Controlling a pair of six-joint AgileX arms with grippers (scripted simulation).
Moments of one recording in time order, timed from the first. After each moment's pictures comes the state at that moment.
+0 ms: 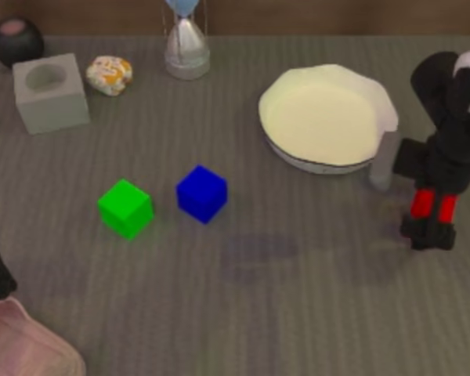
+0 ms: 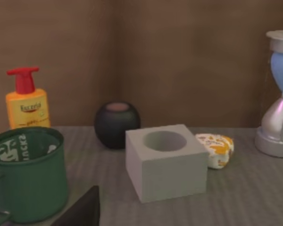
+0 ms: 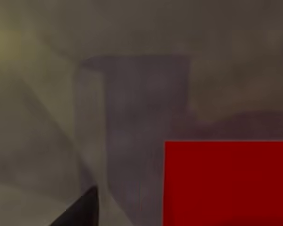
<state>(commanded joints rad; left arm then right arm) 0.00 0.00 0.00 0.00 0.00 0.00 0.22 2.14 1.39 -0.81 0.00 -0.94</state>
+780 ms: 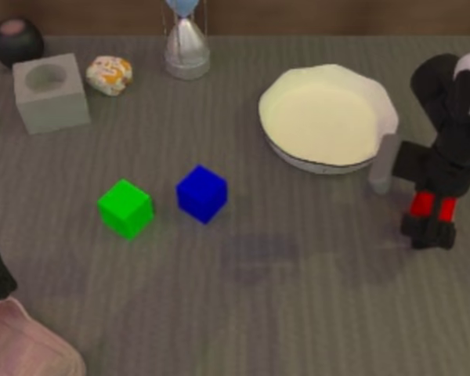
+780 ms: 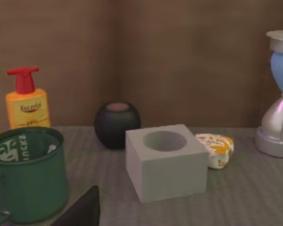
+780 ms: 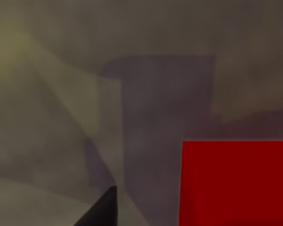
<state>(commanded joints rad) 0.00 0.00 0.00 0.00 0.00 0.00 0.22 2.16 1.37 -0.78 0.00 -0.94</state>
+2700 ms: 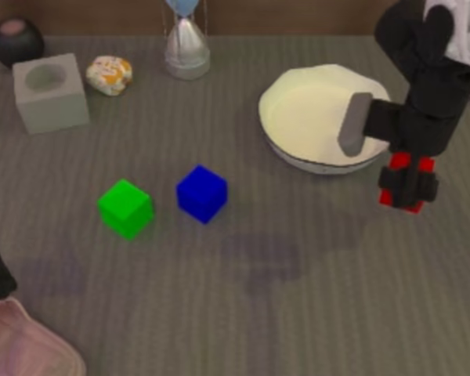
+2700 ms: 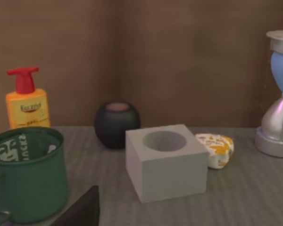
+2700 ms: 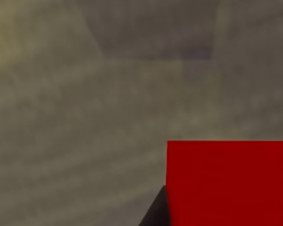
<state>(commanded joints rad) 0.00 0.00 0.00 0.00 0.00 0.00 0.33 2.09 1.61 -1.10 -0.01 -0.88</state>
